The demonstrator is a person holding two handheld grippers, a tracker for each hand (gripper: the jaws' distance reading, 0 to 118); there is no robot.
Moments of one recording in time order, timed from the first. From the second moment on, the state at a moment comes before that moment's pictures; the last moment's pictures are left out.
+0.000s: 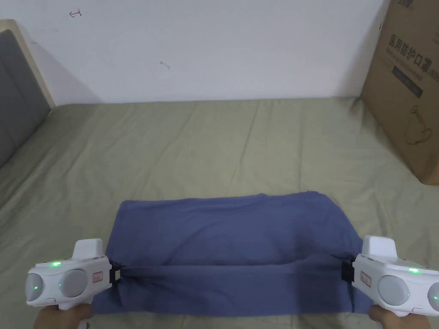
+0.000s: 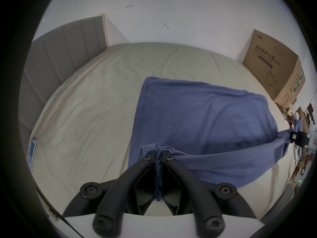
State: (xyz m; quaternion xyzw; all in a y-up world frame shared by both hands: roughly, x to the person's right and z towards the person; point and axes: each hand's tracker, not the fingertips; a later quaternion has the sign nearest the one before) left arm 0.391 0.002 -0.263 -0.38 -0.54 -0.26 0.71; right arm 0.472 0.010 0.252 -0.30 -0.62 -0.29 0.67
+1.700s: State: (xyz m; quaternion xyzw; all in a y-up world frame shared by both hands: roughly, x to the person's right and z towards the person) left arm 0.250 0.186 -0.138 -0.08 -0.62 -0.06 0.78; right arm 0.290 0.224 0.222 -0.06 -0.66 0.01 0.75
